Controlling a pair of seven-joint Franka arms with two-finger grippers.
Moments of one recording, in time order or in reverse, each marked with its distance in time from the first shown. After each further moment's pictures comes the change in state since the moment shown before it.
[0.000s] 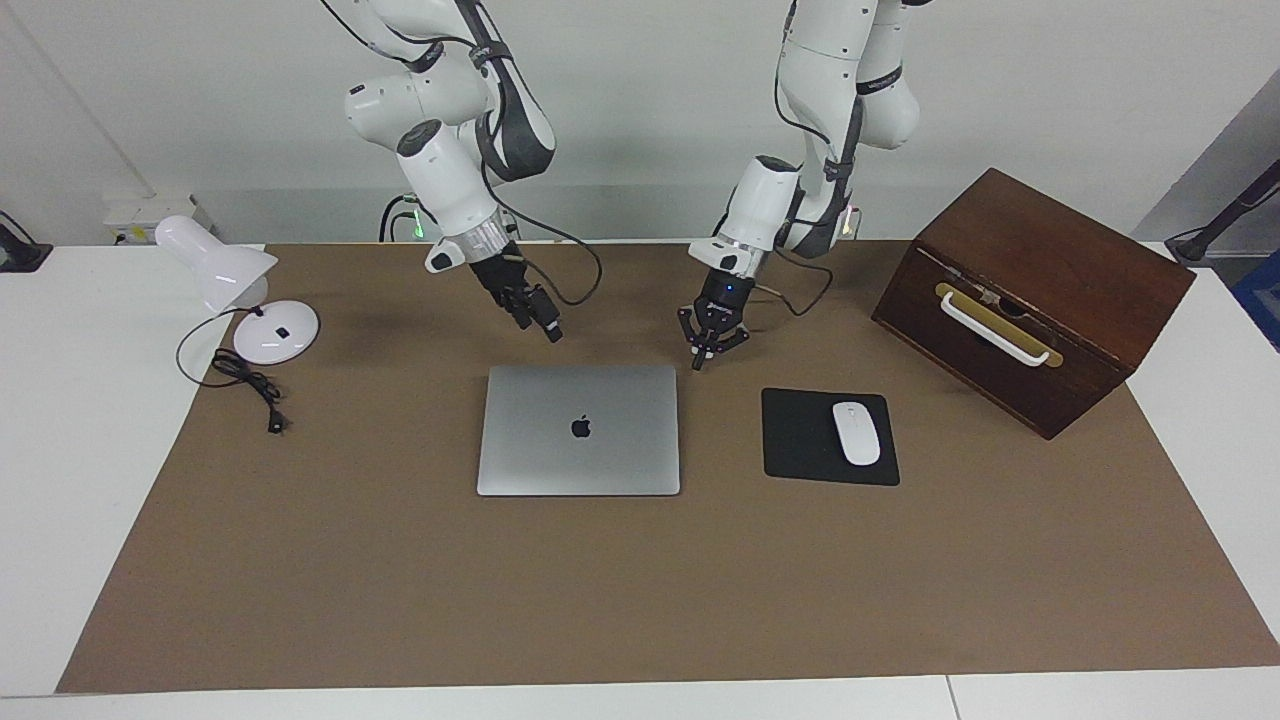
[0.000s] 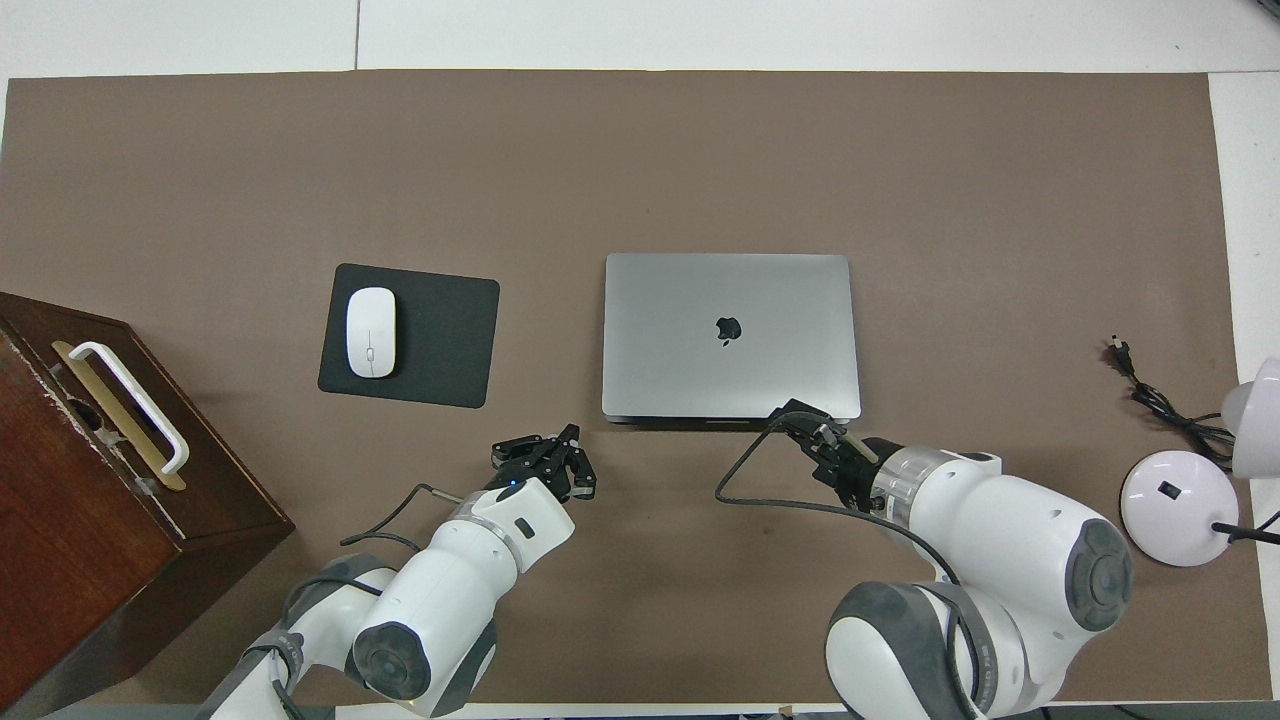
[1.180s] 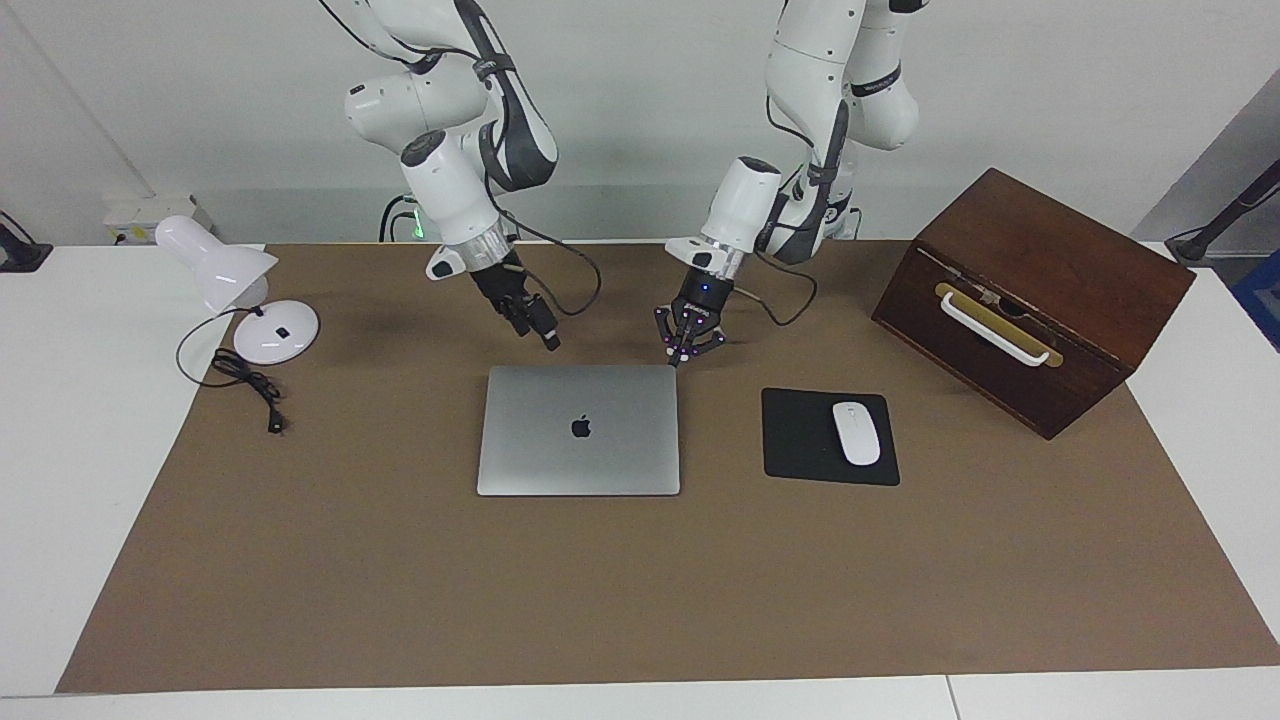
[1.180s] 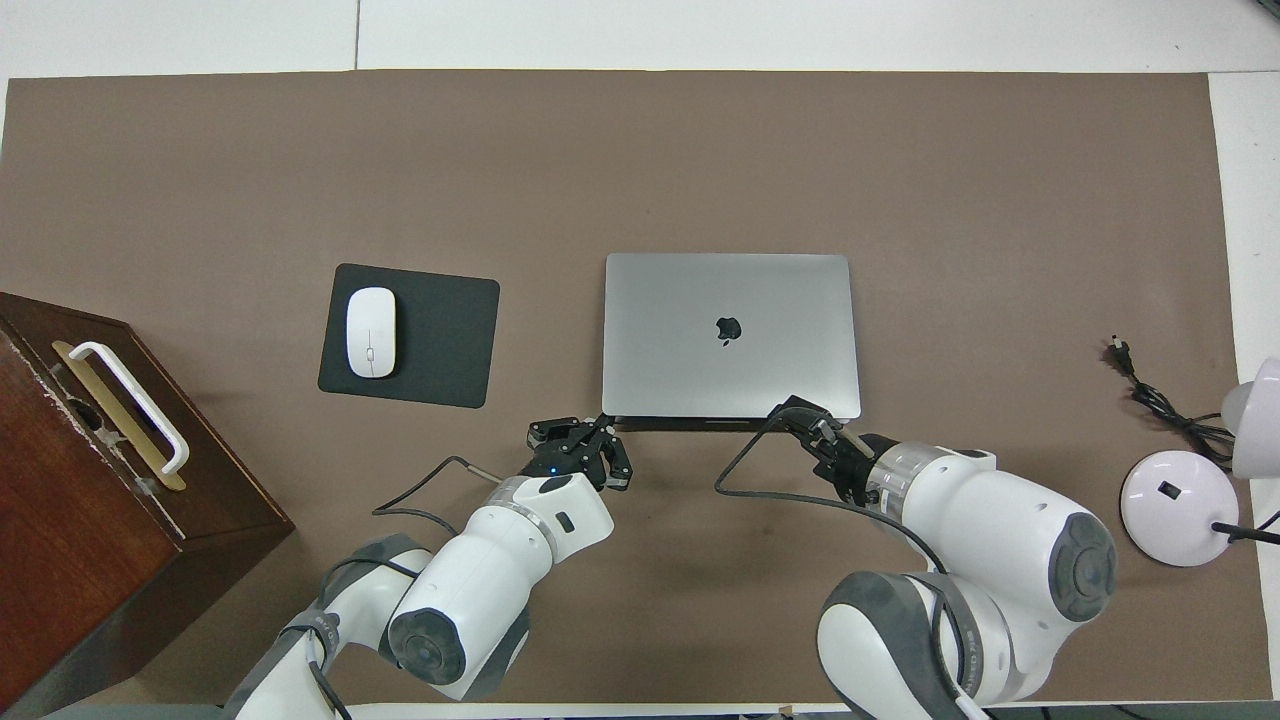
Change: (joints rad) left arm -0.036 0.066 0.004 0.112 0.000 0.000 0.118; right arm 0.000 0.041 0.000 0.000 0.000 0.040 0.000
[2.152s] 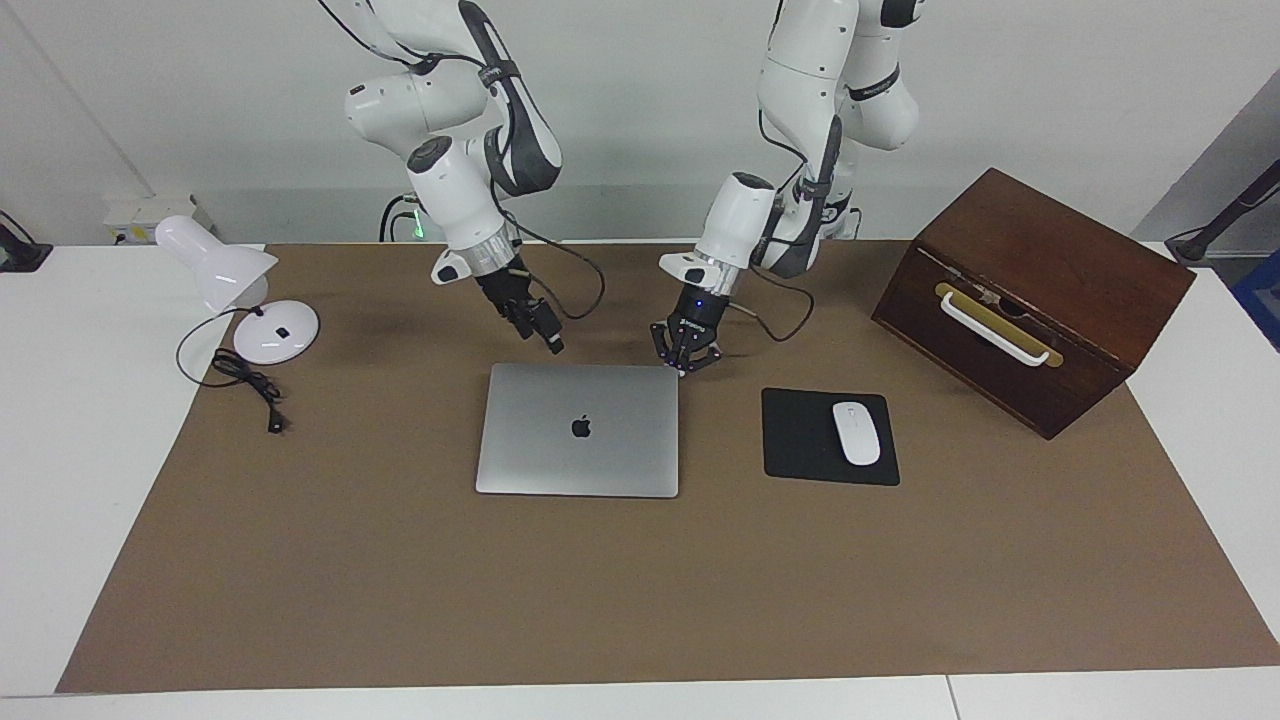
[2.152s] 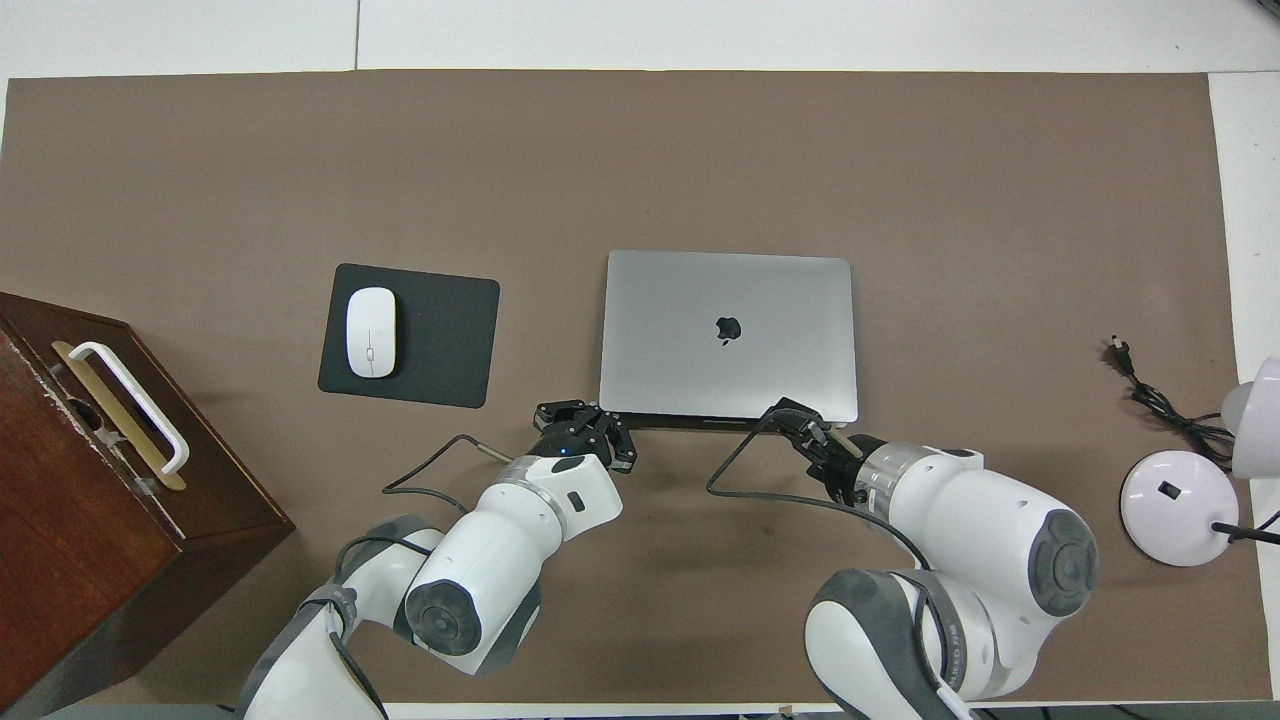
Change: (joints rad) left arm 0.003 0.067 0.013 0.054 0.000 0.000 0.062; right arm 0.017 0.034 0.001 0.005 0.000 0.024 0.000
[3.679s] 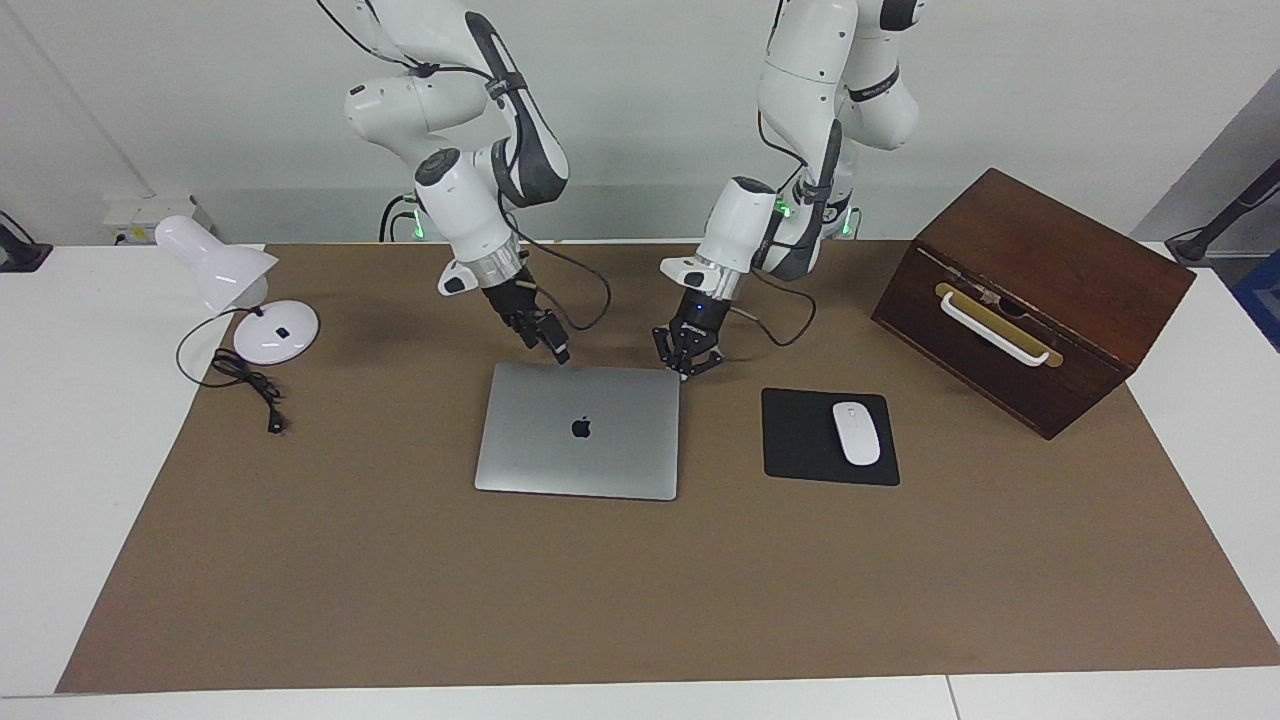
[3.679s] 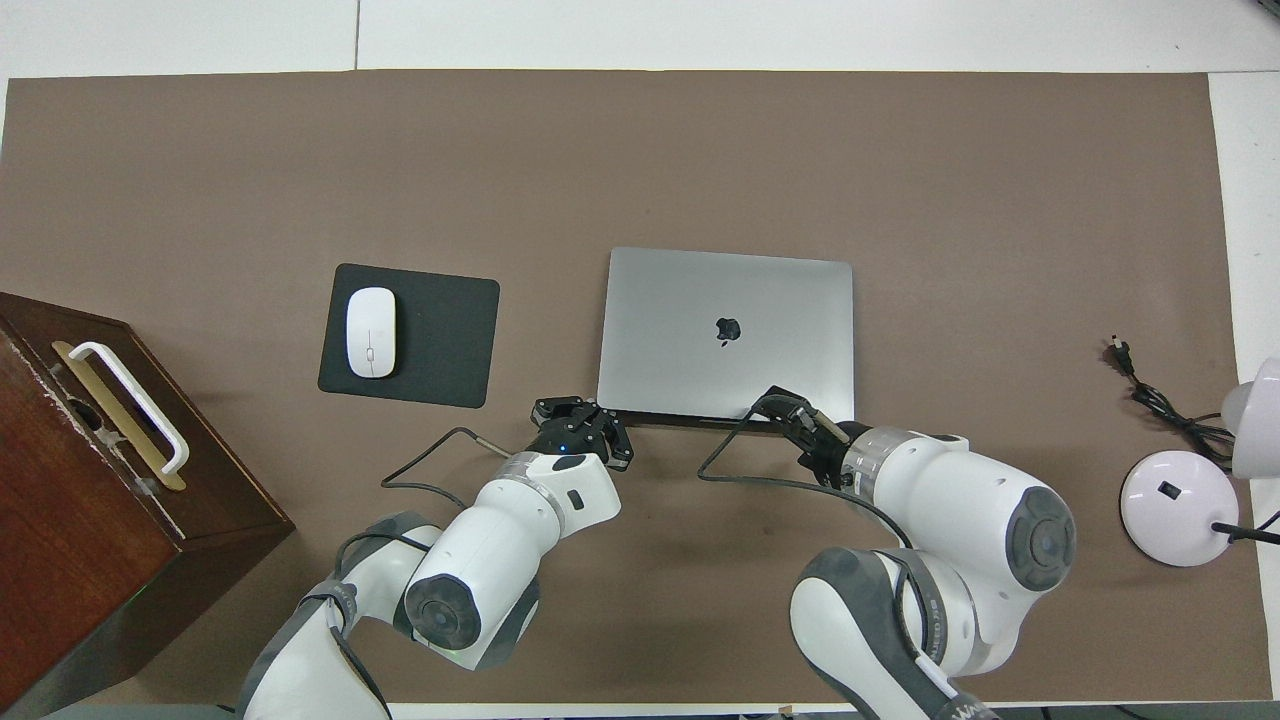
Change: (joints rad) left arm 0.011 0.010 -0.001 0.006 0.000 0.002 0.065; right arm 0.000 0.069 0.000 0.049 0.000 0.008 0.000
